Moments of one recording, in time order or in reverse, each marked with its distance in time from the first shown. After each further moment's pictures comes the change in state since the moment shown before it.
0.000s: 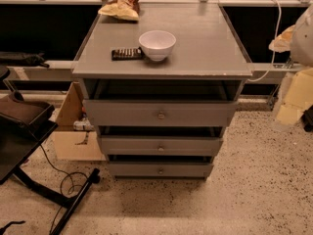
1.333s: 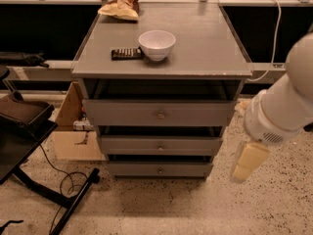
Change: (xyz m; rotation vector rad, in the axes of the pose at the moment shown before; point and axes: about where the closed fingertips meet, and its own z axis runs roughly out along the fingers) arm 0.004 0.056 0.144 -0.052 -0.035 0.003
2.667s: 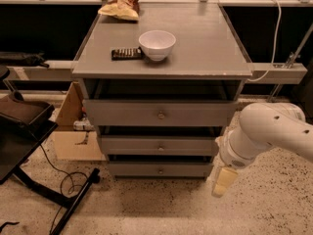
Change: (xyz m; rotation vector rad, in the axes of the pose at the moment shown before) arm 0.041 -0.001 0.190 -0.124 -0.013 0.012
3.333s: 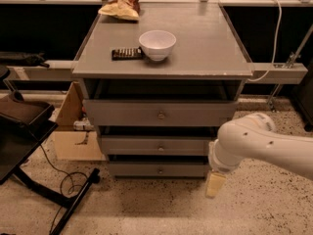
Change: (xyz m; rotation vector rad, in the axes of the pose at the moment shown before) arm 0.006 -0.012 0.055 0.063 0.100 -0.040
